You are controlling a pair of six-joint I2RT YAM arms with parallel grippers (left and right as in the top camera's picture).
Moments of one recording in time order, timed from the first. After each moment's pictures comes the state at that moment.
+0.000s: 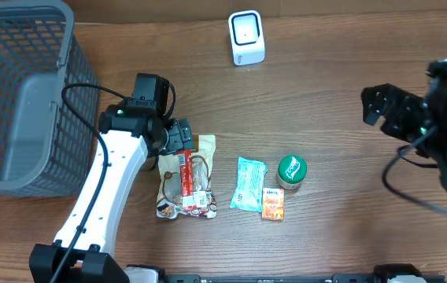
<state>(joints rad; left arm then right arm) -0.14 1.51 1.25 -1.07 -0.10 -0.42 0.05 1.15 1.36 -0.98 -0.21 0.46</state>
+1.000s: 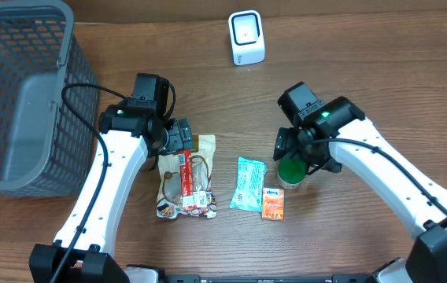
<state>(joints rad) -0.14 1.51 1.25 -1.07 -0.10 -0.42 0.55 1.67 1.34 -1.14 0.04 0.77</state>
